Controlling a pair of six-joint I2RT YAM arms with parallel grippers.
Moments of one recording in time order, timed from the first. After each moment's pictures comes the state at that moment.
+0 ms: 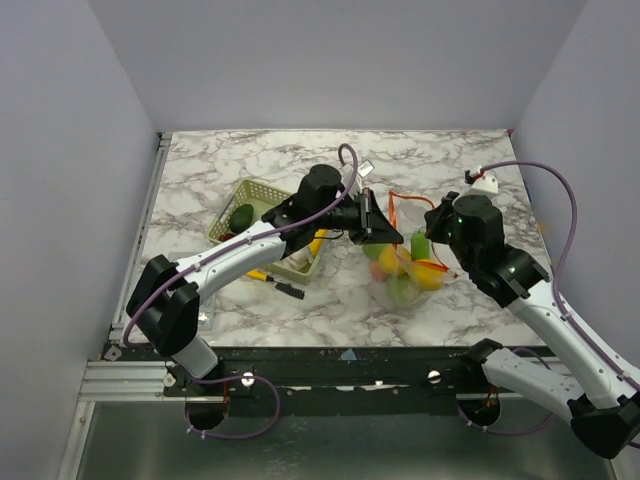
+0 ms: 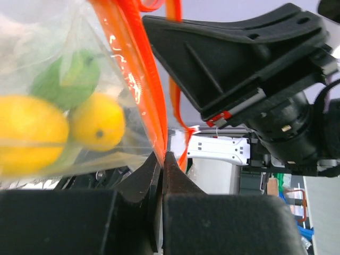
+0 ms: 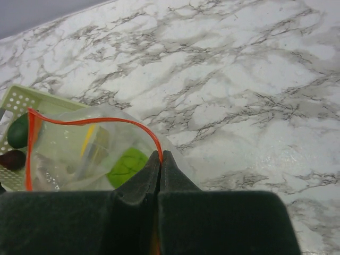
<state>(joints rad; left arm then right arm) -0.80 1.57 1.25 0.07 0.67 -1.10 0.57 0.91 0.96 -0.46 0.43 0.50</state>
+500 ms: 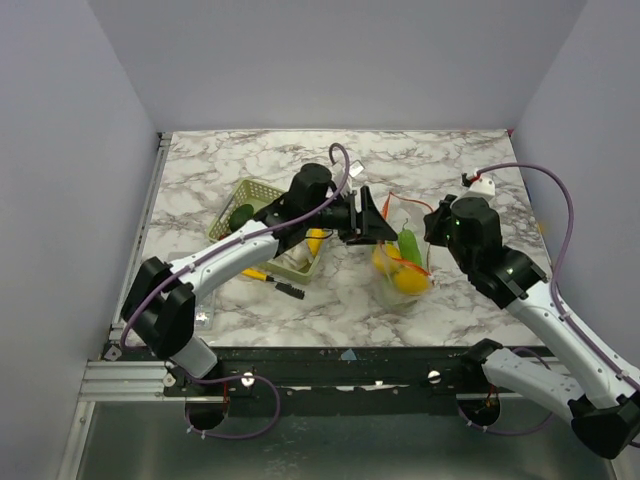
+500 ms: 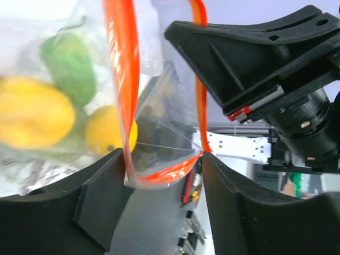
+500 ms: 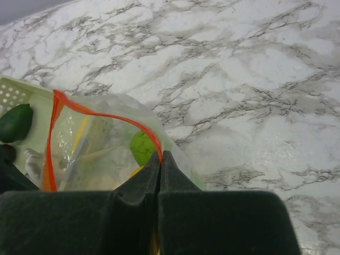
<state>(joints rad) -0.76 1.58 1.22 0.04 0.68 -1.03 0.57 0.91 0.93 -0.46 0.44 0.49</state>
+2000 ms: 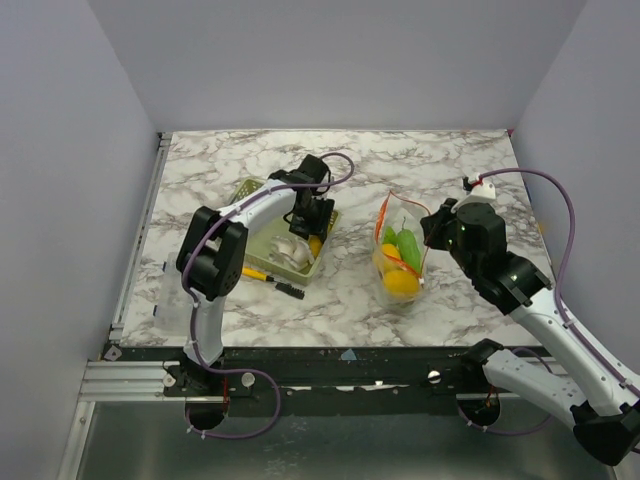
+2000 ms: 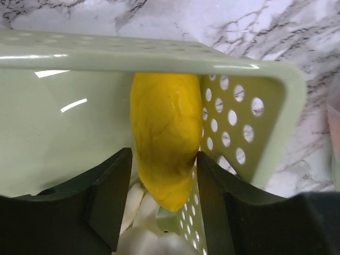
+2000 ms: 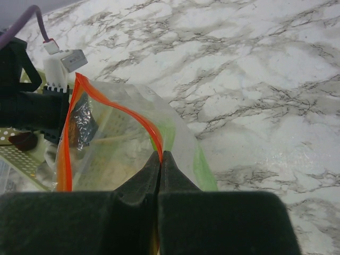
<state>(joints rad) -0.53 2.01 1.58 -0.76 0.16 -0.27 0.57 0.86 0.90 -0.44 0.37 0.50</state>
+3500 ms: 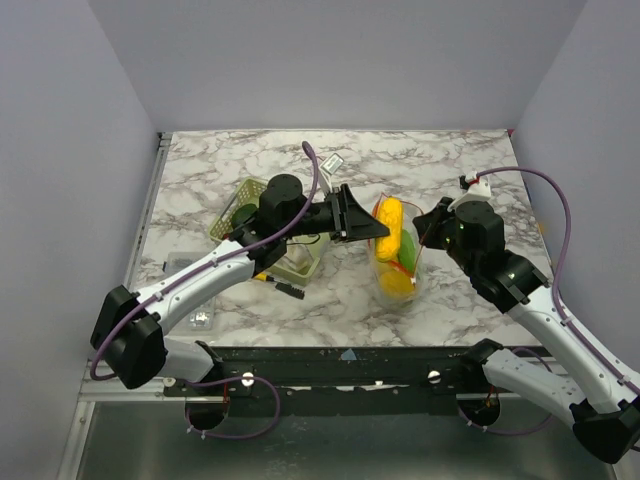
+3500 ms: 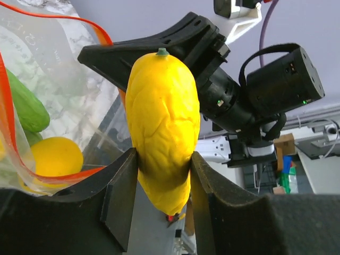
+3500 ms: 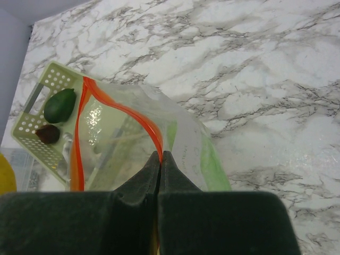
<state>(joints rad) -0.72 1.34 1.05 0.26 0.66 -1.10 0.57 0.87 0.90 -0.40 0.30 0.53</state>
